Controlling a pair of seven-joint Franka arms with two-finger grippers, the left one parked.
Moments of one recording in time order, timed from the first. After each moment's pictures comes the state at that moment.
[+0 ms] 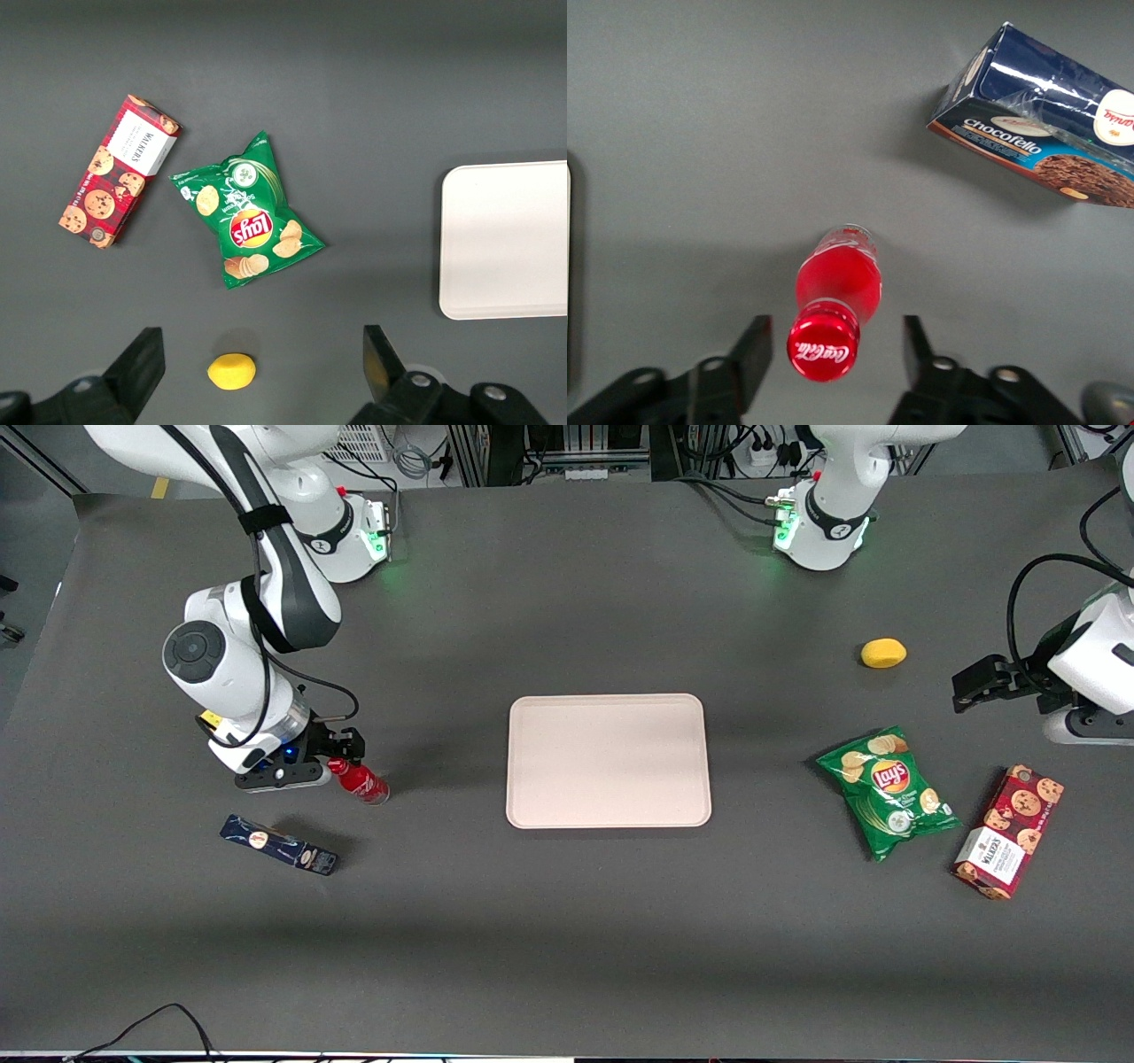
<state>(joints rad) 0.26 0.14 -0.04 -2.19 0.00 2.38 0.14</state>
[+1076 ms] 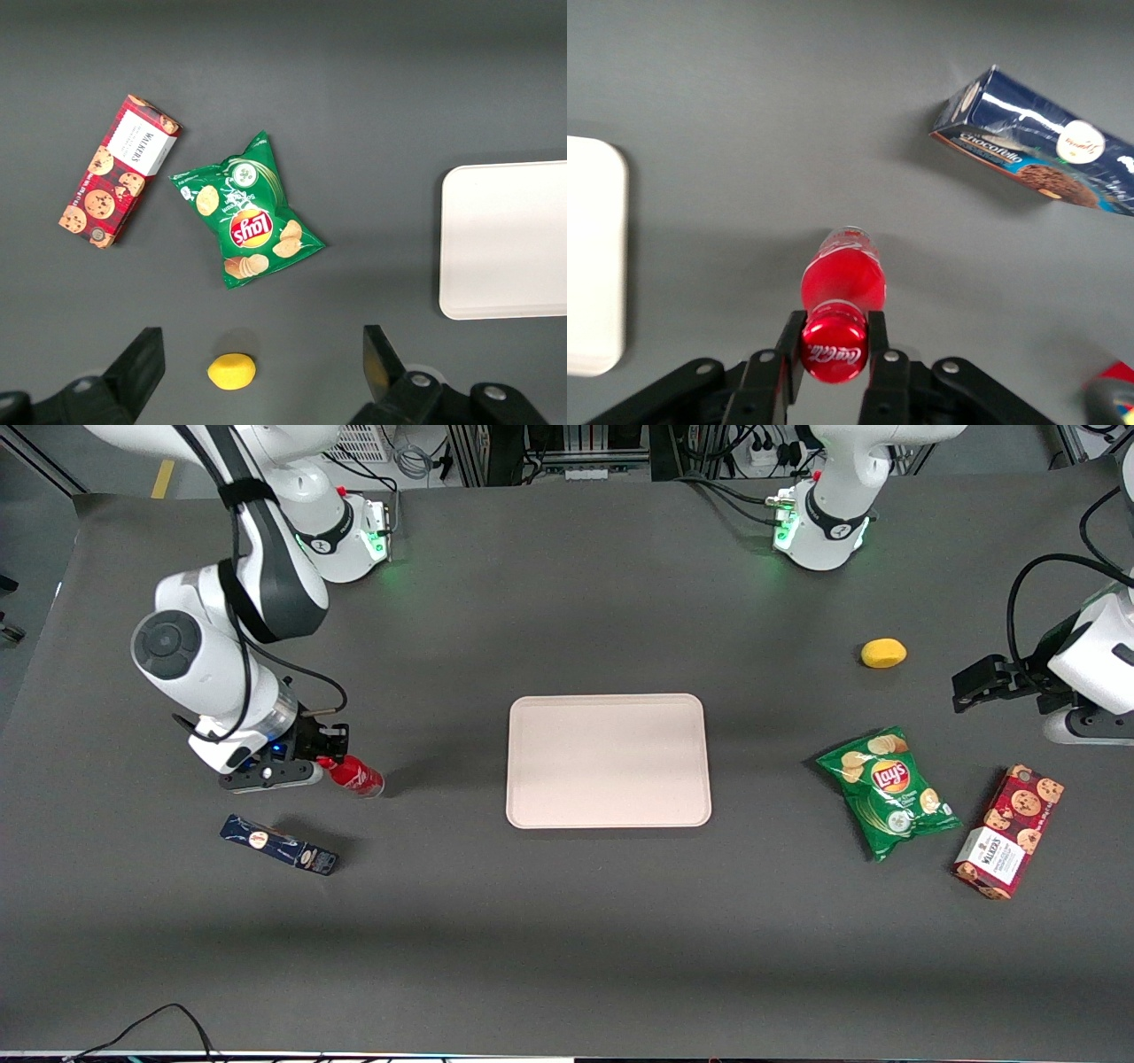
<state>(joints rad) 0.26 0.11 -0.02 -2.03 0.00 2.15 0.14</state>
